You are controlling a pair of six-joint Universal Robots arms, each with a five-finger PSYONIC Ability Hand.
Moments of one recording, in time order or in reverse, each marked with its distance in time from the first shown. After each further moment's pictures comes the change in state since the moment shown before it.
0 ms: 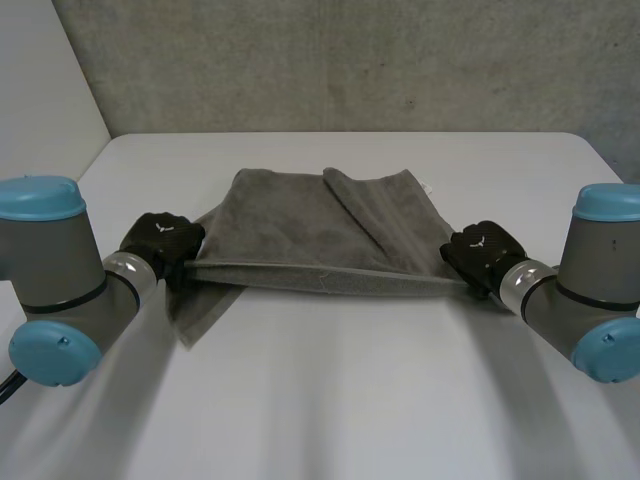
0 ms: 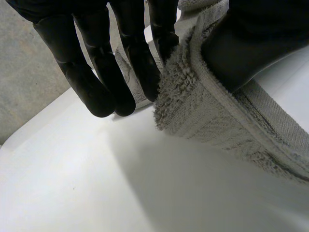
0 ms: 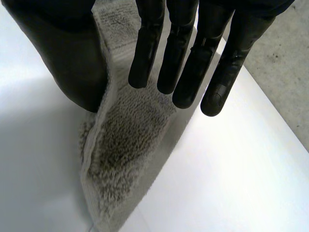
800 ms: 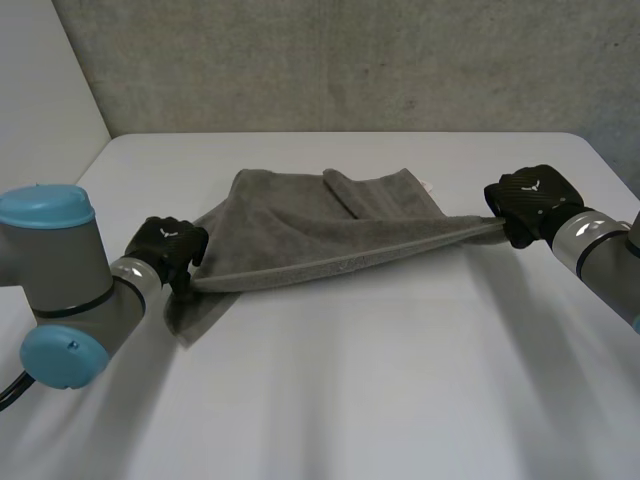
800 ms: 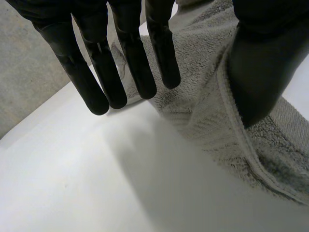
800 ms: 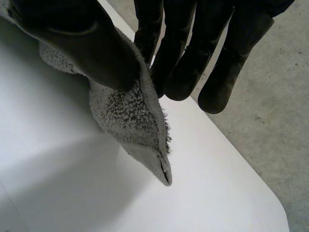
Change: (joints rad) left arm -0.005 -0.034 -0.001 0.028 -0.004 0.006; right arm -0.121 -0.154 -0.012 -0.016 -0.074 0.126; left_hand -0.600 -0.657 -0.709 -0.678 -0.648; right_hand 0.497 0.480 0.496 0.501 0.523
